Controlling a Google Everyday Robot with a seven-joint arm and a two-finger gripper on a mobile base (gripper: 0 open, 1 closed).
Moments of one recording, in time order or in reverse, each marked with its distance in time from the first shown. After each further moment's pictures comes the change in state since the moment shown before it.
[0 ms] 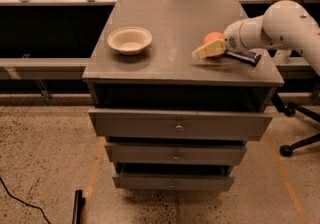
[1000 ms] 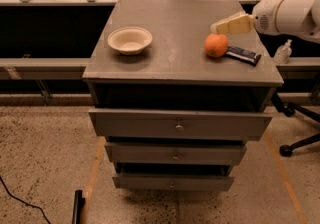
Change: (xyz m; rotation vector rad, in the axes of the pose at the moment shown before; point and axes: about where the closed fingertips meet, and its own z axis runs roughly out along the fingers) arm -0.063 -0.017 -0.108 0.105 -0.234 -0.003
